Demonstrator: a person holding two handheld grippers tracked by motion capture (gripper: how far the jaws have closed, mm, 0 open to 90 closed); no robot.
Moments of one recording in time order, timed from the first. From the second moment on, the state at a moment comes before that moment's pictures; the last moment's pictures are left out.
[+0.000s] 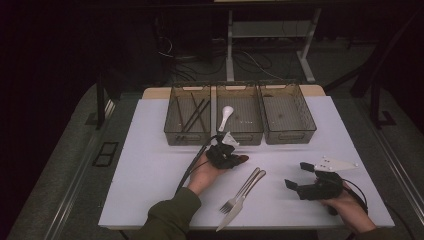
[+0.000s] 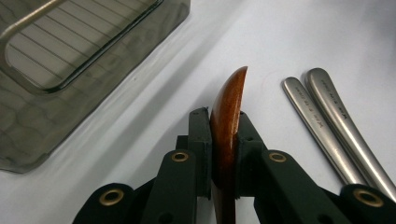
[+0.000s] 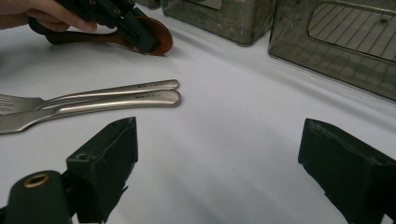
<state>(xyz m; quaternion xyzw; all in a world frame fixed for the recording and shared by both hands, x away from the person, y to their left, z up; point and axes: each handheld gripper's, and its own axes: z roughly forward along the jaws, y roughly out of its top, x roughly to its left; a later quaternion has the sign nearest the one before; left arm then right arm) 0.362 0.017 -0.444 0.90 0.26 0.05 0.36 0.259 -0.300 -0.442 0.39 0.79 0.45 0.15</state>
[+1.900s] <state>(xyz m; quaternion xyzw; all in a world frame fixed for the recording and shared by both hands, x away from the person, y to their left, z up) 0.441 0.005 -0.324 0.84 0.25 0.09 0.47 0.258 -0.300 -0.440 0.39 0.79 0.46 0.14</state>
